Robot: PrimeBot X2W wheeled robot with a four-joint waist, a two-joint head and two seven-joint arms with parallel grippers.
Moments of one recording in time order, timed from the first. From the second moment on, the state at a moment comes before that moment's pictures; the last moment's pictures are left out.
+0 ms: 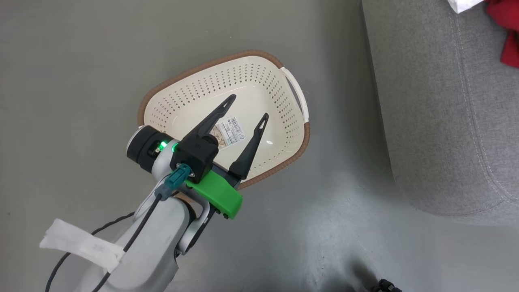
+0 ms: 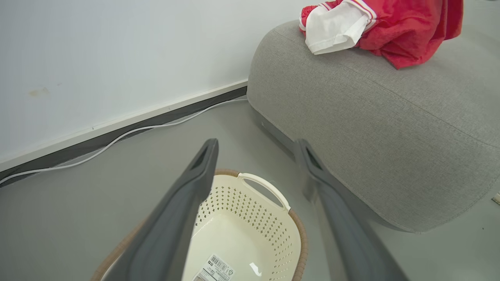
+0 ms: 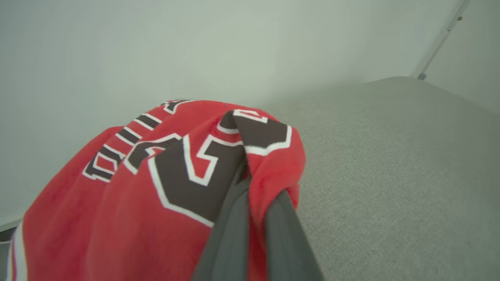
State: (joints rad) left arm -0.51 0.18 -0.72 0.09 -0.36 0.00 -0.15; right arm -0.94 -0.60 0.05 0.83 0.46 -0.11 -0.12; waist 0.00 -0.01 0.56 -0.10
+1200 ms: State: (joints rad) left arm -0.47 0.19 -0.68 0.15 -0.41 0.01 -0.19; right arm -0.76 -0.53 0.04 0.89 0.47 -0.06 -0.25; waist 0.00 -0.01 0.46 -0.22
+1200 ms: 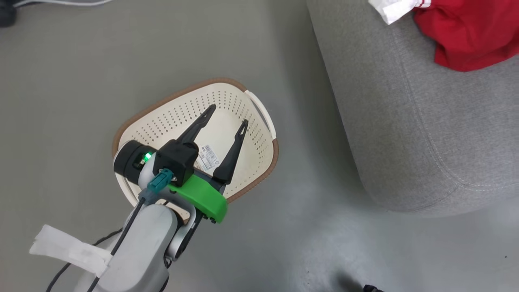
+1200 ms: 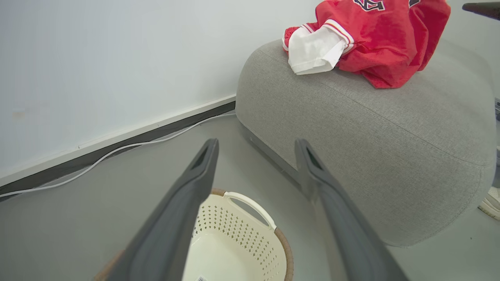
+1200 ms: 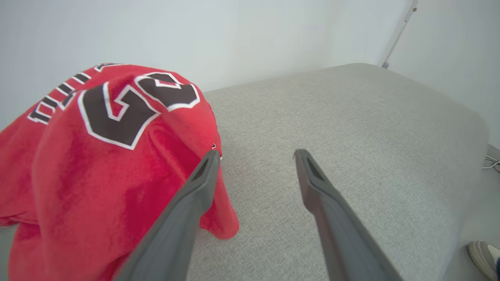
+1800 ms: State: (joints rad) left arm -0.37 0.15 -0.61 0.25 -0.49 0.04 -0.23; right arm -0.71 -0.41 0.19 0.77 0.41 0.04 -0.25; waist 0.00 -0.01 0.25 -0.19
